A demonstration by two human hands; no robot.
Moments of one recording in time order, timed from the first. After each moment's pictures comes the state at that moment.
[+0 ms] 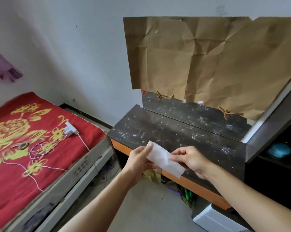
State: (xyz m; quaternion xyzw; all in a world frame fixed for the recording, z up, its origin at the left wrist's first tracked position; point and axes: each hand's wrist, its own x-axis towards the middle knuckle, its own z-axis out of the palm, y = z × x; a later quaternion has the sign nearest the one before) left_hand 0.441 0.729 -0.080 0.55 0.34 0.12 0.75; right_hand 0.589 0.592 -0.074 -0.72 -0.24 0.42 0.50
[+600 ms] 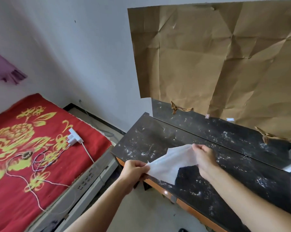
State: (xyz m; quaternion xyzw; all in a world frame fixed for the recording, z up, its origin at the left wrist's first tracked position) left_hand 0.518 0.876 -0.122 0.60 0.48 0.07 0.64; right_hand 0.711 0.744 -0.135 -0.73 0.02 0.25 0.64
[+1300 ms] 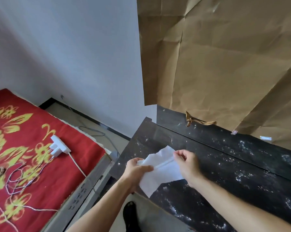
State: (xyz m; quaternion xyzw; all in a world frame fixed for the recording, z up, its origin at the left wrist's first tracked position) left_hand 0.586 1.033 -0.172 0.53 0.48 0.01 0.70; right_hand 0.721 0.900 -0.182 -0.79 -0.09 0.27 0.54
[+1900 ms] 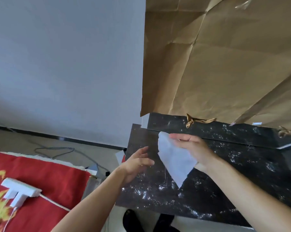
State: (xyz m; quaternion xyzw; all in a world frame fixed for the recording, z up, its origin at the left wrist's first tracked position) left_hand 0.649 1.181 -0.210 0.54 0.24 -0.24 0.77; right_hand 0.736 0.988 -0.101 -0.69 0.03 0.34 0.64
